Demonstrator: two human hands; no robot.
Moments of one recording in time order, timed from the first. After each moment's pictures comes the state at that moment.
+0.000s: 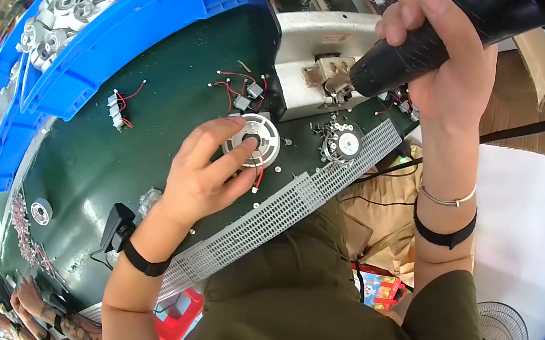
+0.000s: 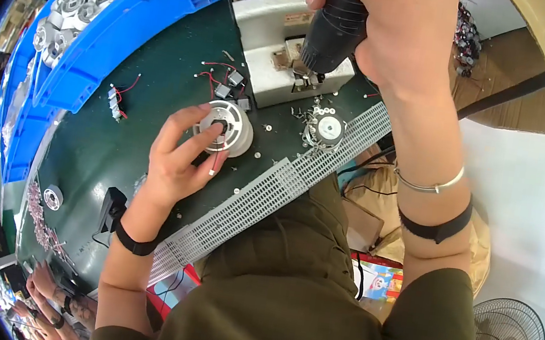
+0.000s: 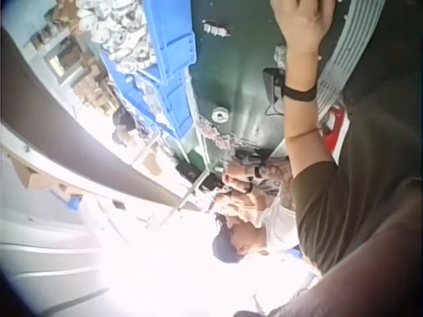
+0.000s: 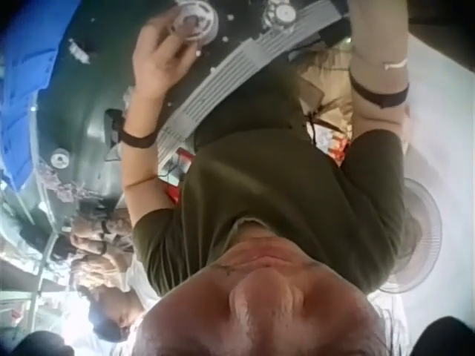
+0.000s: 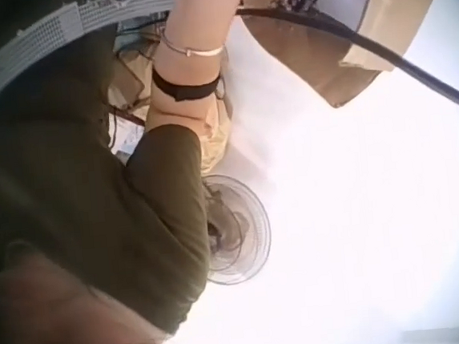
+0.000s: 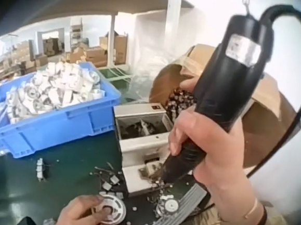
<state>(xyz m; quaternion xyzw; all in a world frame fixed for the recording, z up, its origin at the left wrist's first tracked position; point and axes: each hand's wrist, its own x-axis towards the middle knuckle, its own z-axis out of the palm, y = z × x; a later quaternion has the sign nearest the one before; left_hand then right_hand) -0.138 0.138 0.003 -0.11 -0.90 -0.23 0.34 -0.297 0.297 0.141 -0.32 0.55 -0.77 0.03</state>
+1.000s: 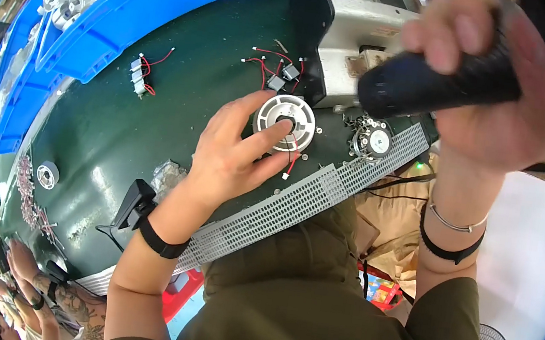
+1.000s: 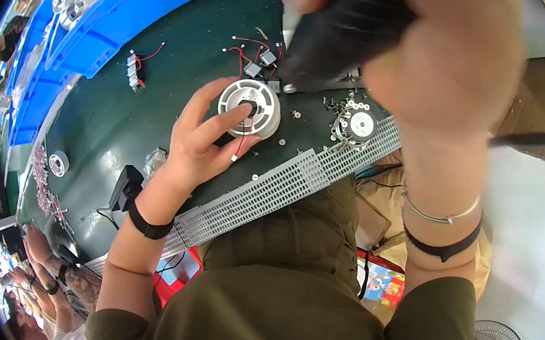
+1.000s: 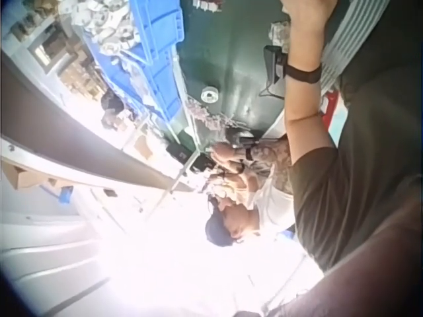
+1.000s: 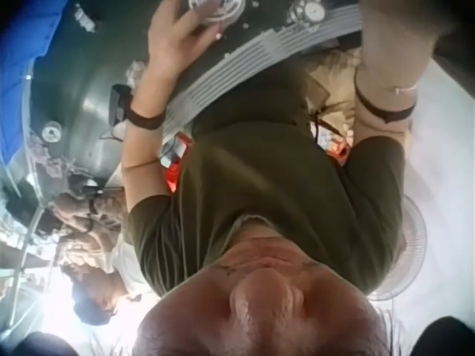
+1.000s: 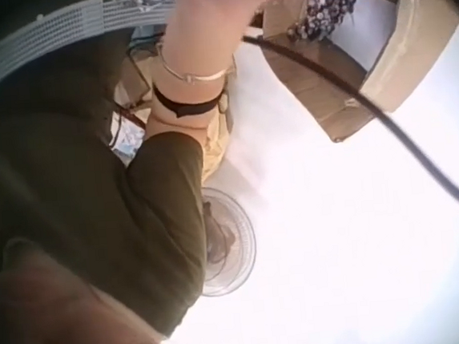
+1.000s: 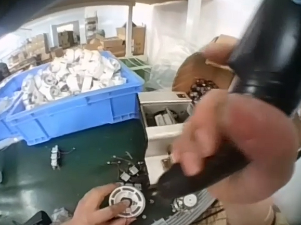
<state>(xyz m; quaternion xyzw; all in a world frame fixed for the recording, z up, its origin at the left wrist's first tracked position) -0.136 0.144 -0.011 -0.07 -0.89 -0.28 0.35 -0.308 0.302 0.139 -0.54 0.39 -0.69 0.30</state>
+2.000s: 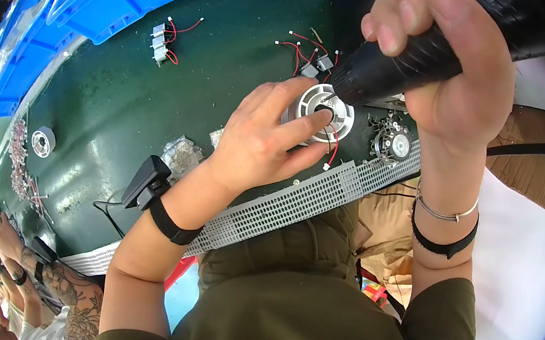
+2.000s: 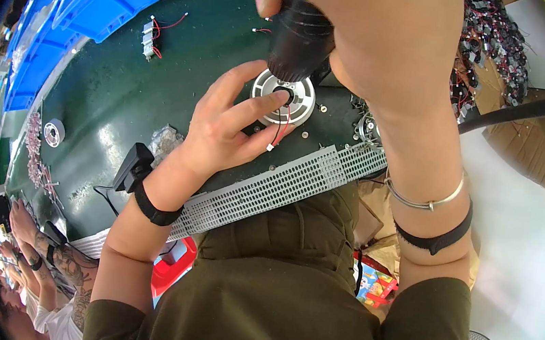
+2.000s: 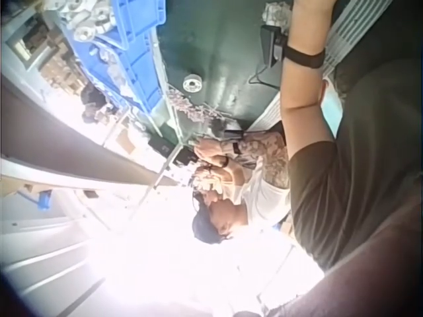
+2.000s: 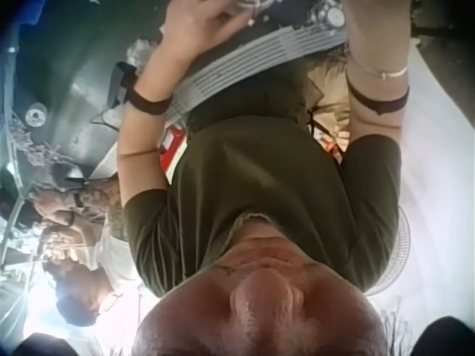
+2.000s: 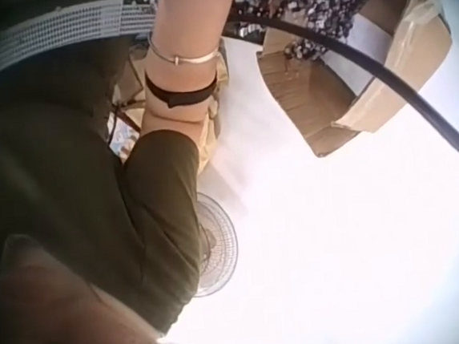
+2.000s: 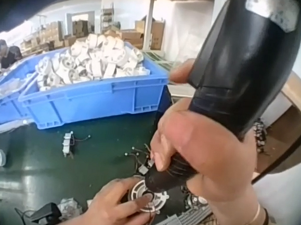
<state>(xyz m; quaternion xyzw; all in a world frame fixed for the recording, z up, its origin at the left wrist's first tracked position) -0.138 0.149 -0.011 -0.05 -0.88 -0.28 0.38 -0.264 0.236 0.116 -0.42 0.46 -0.77 0.16</state>
